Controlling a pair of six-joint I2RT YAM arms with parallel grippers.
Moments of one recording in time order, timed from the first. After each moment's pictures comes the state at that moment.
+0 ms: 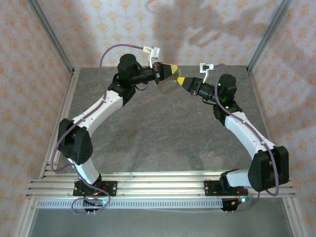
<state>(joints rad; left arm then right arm) -0.44 1.72 1.53 0.29 0.76 -0.63 0.26 1.33 1.01 0.38 -0.82 0.78</state>
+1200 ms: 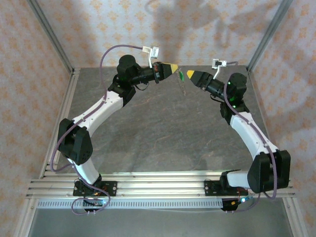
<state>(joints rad) -0.44 1.72 1.51 0.35 0.76 -0.68 0.15 1.32 1.01 0.44 -0.81 0.86</state>
